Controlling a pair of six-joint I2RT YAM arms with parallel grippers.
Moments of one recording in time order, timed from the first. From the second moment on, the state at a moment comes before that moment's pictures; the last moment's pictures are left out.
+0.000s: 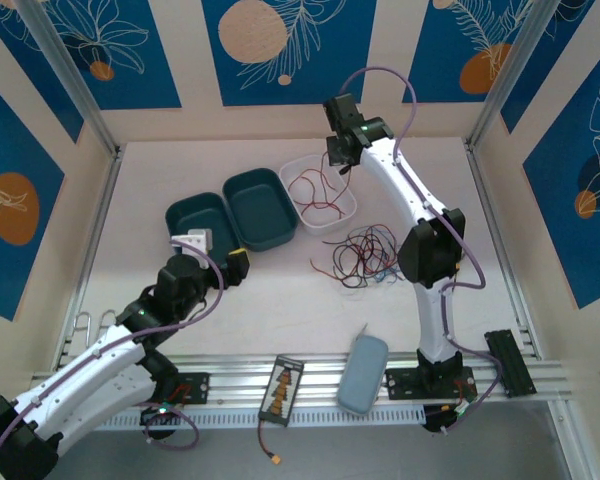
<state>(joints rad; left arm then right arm) -0.66 0.70 0.48 -0.18 -0.26 -0.47 0.43 2.15 2.24 -1.04 0.36 0.23</state>
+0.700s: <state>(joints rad) -0.66 0.70 0.47 -0.18 -0.25 -0.47 0.49 2.34 2.27 -1.14 0.34 0.15</state>
